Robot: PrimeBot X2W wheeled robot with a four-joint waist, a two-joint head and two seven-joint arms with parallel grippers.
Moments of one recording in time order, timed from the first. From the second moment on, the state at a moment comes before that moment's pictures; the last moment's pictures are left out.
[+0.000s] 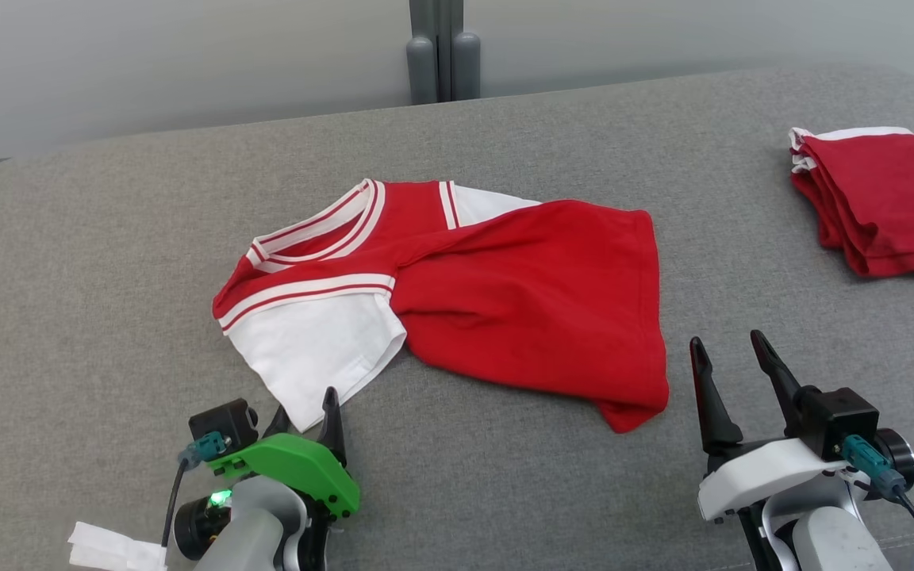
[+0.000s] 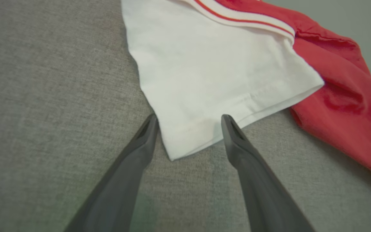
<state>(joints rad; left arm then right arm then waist) -0.38 0.05 -0.44 0.84 -0.81 0.06 -0.22 -0.07 -0.05 0.02 0.23 0.11 0.13 -0.23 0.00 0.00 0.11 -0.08</state>
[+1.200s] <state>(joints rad) -0.38 0.07 -0.39 0.50 -0.68 0.12 -0.26 -0.40 -0.14 -0.08 0.38 -0.10 0.13 -0.05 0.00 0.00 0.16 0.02</state>
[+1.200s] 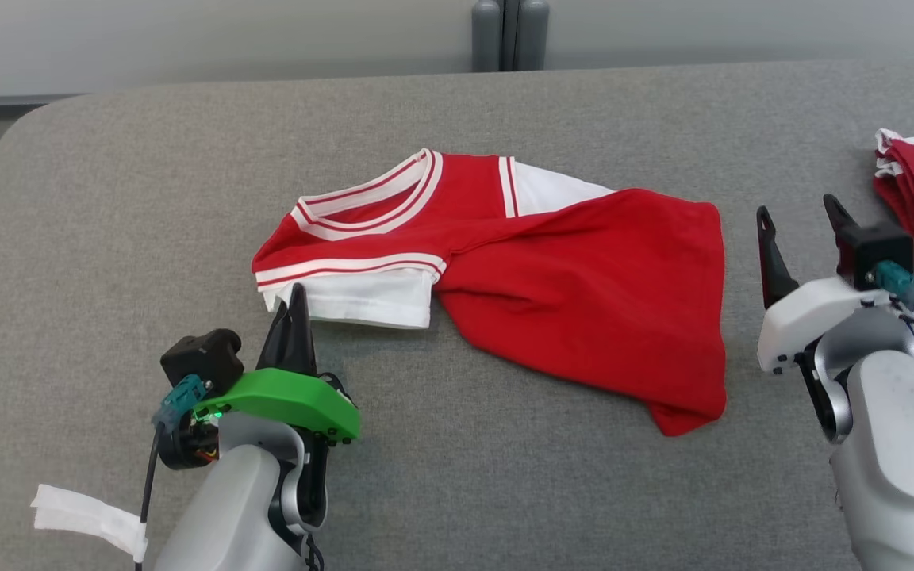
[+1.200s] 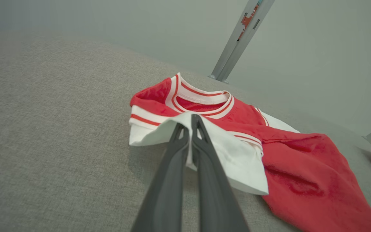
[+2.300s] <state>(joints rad) -0.43 0.08 -0.43 0.40 -0.65 0.12 -0.26 -0.87 -0.29 0.31 1.02 0.17 0.13 -0.04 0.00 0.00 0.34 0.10</state>
